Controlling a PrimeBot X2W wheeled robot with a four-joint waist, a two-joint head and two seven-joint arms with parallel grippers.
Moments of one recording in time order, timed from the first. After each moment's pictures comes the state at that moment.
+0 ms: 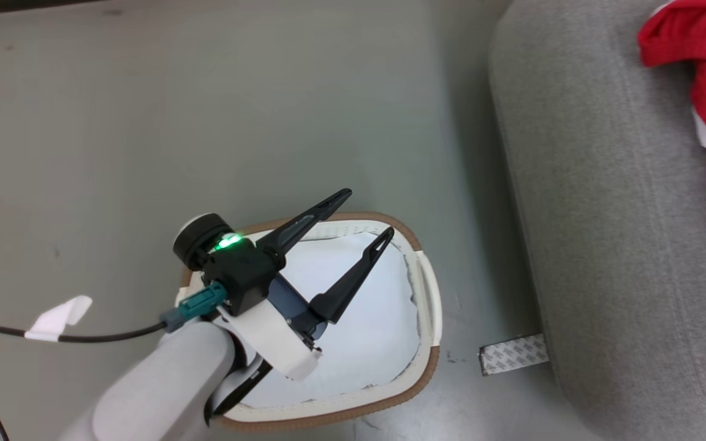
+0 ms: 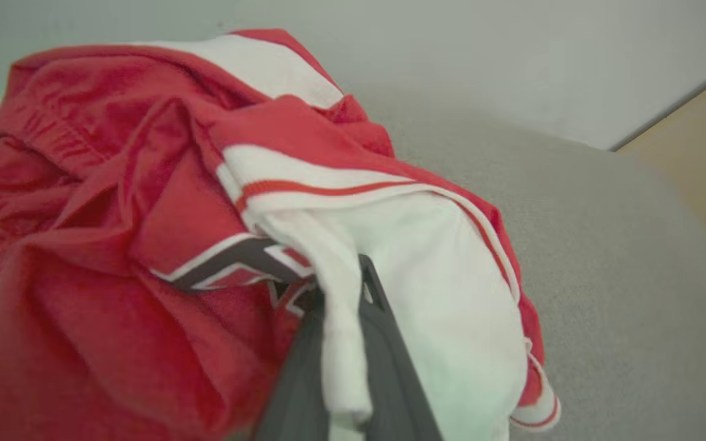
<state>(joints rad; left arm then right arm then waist) -0.66 0.42 -0.79 0.10 -0.46 -0.13 -0.26 -0.76 -0.50 -0.08 0.67 0.25 0.13 0.07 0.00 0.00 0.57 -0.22</state>
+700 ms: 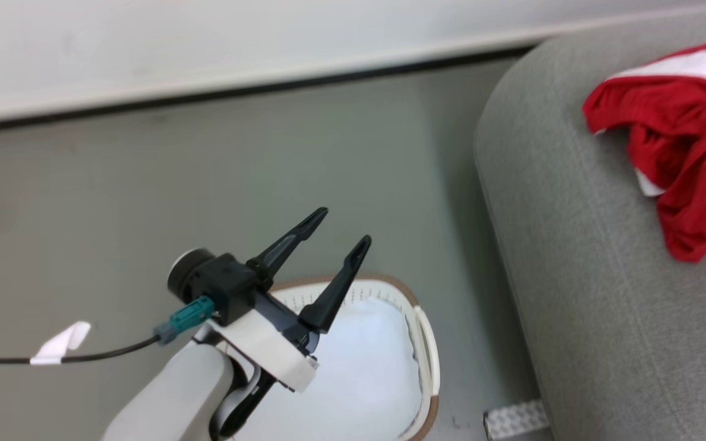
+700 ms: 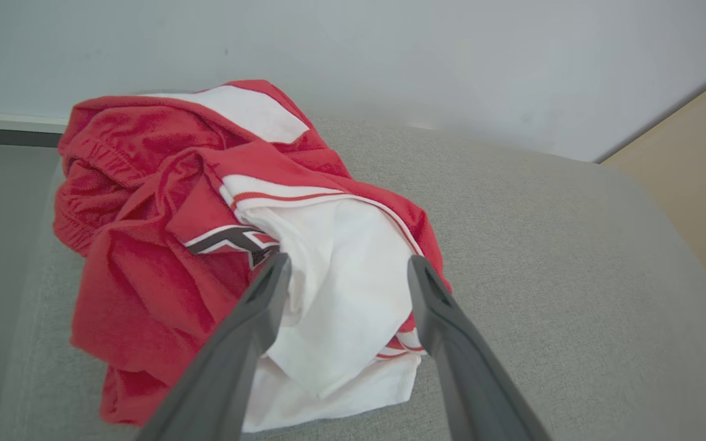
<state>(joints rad) -0.55 0.34 -0.68 0.17 -0.48 -0.12 -0.26 -0.72 -0.60 0.12 0.72 0.37 0.13 0.16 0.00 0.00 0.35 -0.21</state>
